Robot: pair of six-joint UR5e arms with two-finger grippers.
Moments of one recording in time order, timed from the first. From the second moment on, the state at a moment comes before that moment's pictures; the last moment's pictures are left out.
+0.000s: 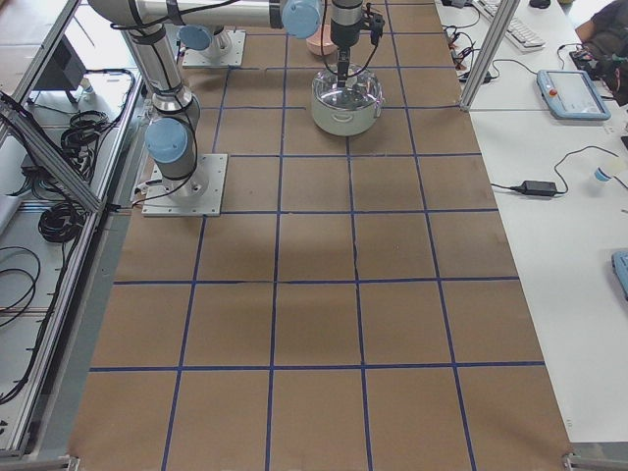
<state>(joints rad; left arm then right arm) -1.65 -1.53 -1.62 -1.49 1.58 -0.13 1.57 -1.54 1.57 -1.62 -1.50 0.08</state>
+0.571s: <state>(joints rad) -1.64 -1.53 -1.61 -1.50 1.57 -0.13 1.76 -1.42 1.56 -1.80 -1.50 0.32</state>
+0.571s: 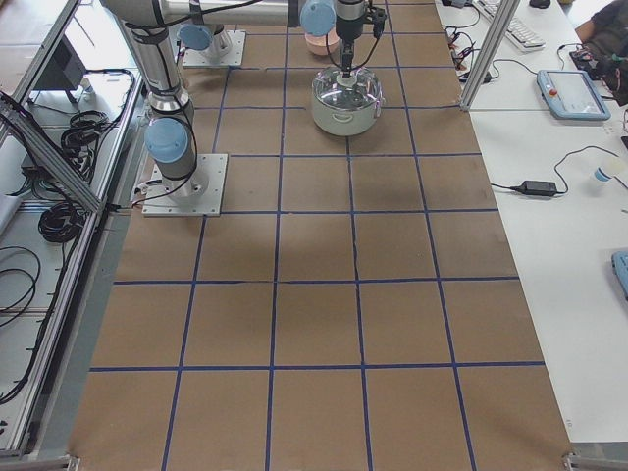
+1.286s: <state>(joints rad) -1.63 -1.54 -1.61 -1.49 1.57 -0.13 1.87 -1.29 1.56 -1.95 -1.51 0.44</state>
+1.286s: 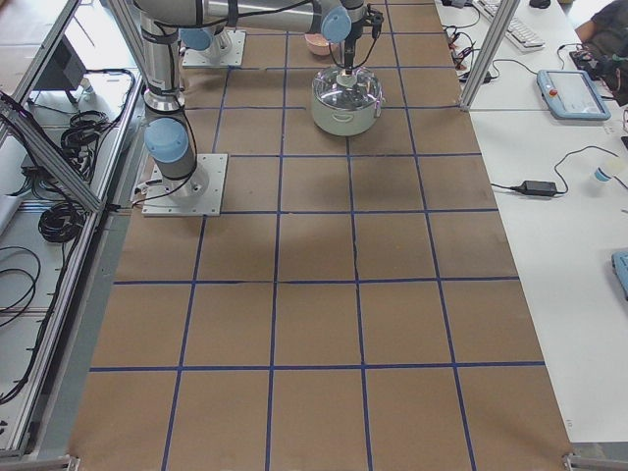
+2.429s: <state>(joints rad) -1.63 -1.53 -1.61 -1.50 1.58 -0.13 1.87 -1.26 1.59 -1.95 -1.51 0.45</state>
